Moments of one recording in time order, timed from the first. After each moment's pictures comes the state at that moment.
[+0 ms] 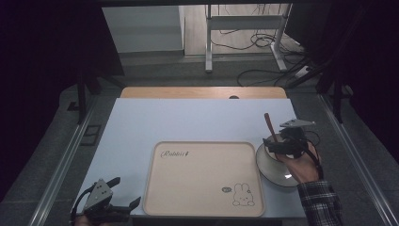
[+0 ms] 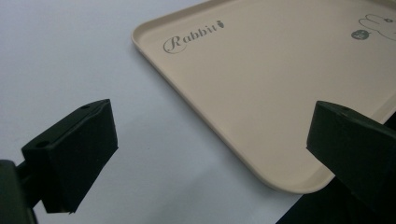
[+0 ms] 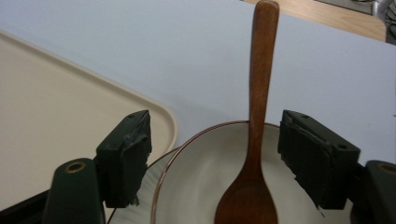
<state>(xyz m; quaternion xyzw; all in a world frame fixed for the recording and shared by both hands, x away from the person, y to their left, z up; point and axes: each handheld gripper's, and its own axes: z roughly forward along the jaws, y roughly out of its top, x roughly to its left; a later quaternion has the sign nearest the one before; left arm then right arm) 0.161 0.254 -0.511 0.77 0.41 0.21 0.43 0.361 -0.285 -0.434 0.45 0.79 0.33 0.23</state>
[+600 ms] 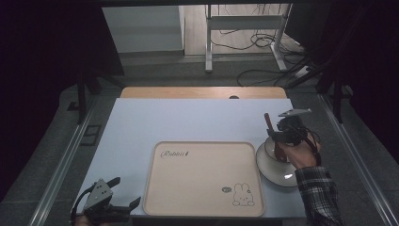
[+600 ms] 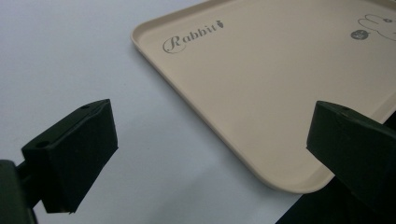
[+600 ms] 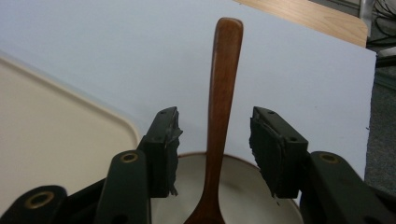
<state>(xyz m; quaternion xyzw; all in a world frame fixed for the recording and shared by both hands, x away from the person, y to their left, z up) 0.161 0.254 -0.511 0.77 0.41 0.21 0.44 0.398 -0.286 -0.429 0.46 0.80 0.29 0.24</state>
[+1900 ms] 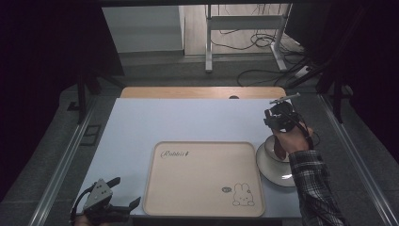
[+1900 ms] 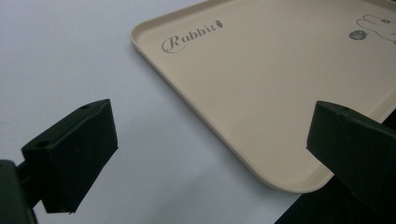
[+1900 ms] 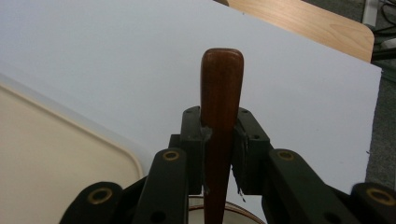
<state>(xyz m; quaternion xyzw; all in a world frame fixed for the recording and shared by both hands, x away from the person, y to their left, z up) 0.161 0.255 -0.511 0.77 0.41 0.21 0.44 0.429 -0.263 -0.408 0.46 0.82 0.26 0.22</state>
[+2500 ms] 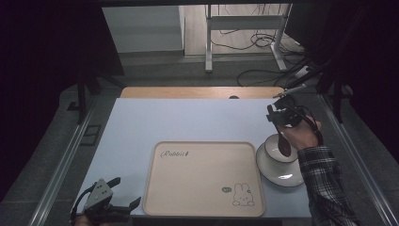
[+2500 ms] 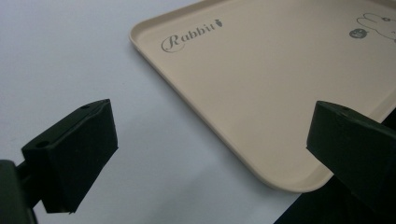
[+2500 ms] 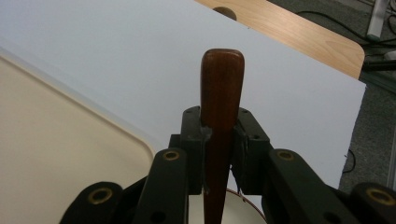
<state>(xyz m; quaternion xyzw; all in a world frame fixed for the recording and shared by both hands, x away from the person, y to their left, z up) 0.161 0.254 -0.511 0.77 0.41 0.21 0.43 0.417 -0.261 -0.367 0.44 0.84 0.25 0.21</state>
